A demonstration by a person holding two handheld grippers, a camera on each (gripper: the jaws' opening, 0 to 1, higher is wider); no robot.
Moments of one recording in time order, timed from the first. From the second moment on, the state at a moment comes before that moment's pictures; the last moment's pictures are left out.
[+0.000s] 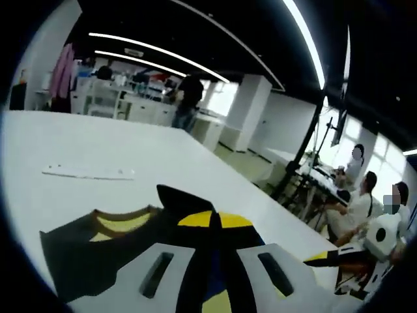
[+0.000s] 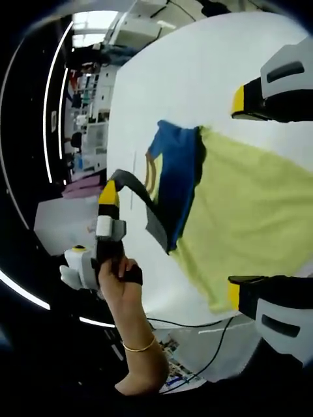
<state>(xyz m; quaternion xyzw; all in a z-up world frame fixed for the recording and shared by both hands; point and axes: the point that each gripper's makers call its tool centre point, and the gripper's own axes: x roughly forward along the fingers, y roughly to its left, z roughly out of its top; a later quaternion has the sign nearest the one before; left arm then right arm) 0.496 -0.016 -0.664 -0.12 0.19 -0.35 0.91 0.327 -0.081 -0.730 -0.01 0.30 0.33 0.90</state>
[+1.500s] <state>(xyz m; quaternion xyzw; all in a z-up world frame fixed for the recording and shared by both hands) 0.463 -0.073 -0.744 0.04 0.22 -0.44 0.87 0.320 -0.075 -0.745 -0.01 0.31 0.34 0.89</state>
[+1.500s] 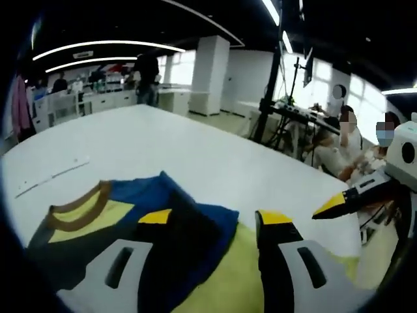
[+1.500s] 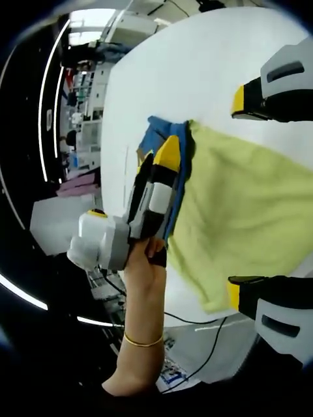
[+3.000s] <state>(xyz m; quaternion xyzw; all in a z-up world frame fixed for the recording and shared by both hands) 0.341 0.081 -0.718 0.05 0.22 -0.46 0.86 0.281 -0.060 -0.732 -0.12 0.35 0.48 0.80</state>
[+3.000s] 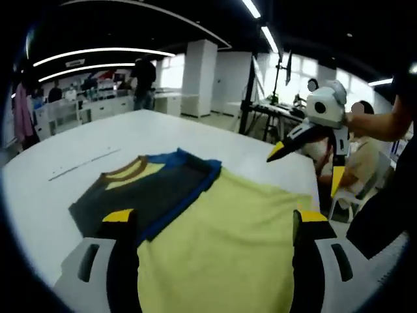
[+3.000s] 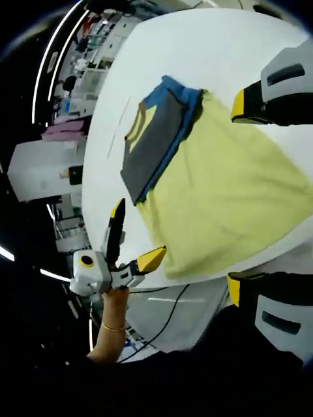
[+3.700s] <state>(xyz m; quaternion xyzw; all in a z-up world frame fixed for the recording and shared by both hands) 0.272 0.131 -0.753 0.09 0.28 -0.46 0.84 0.248 -0.074 -0.766 -0.20 0.38 0.50 0.75</state>
